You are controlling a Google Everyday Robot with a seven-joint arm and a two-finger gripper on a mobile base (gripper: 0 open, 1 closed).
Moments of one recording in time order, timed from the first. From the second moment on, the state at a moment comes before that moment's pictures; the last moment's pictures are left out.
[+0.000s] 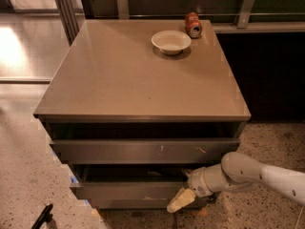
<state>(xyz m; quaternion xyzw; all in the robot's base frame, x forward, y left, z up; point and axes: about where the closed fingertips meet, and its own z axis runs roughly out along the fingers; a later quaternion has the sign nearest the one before) 0.454 -0.088 0.454 -0.44 0.80 0.34 0.23</state>
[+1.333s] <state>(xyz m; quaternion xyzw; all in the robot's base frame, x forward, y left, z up) 0.379 -0.112 0.452 -0.45 0.78 0.41 0.17</state>
